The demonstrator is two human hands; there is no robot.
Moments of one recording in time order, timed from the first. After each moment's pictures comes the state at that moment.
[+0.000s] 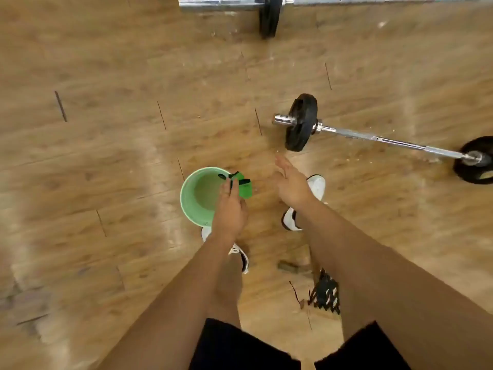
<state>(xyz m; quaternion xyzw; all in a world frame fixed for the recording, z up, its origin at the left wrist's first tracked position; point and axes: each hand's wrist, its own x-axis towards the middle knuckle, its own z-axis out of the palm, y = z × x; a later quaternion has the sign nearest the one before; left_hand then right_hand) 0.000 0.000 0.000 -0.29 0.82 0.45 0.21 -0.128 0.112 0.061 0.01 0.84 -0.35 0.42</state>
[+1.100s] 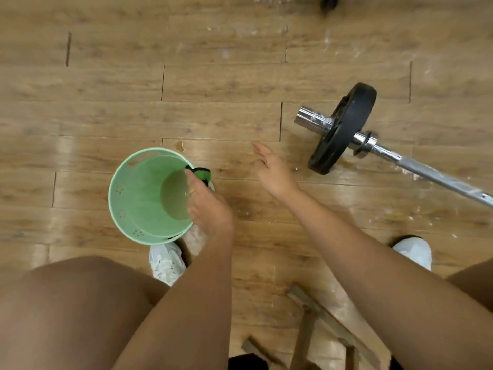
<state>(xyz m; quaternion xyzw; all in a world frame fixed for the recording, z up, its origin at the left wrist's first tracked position) -0.080 0.111 -0.260 -0.70 0.69 0.18 -0.06 -0.222 0.159 -0.250 -0.23 0.76 -0.38 0.47</state>
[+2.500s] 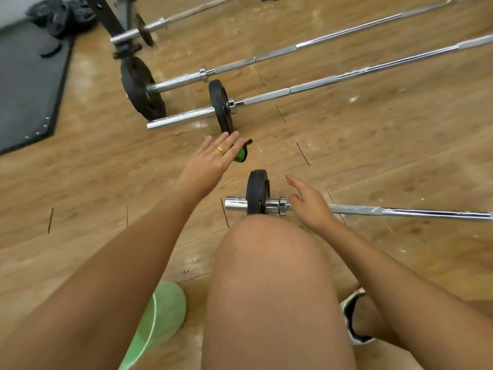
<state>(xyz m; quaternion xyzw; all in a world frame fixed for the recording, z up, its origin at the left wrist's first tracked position) -0.332 0.079 -0.114 0.10 0.99 -0.11 -0.07 -0.369 0.347 -0.170 -0.18 0.85 -0.43 0.24</state>
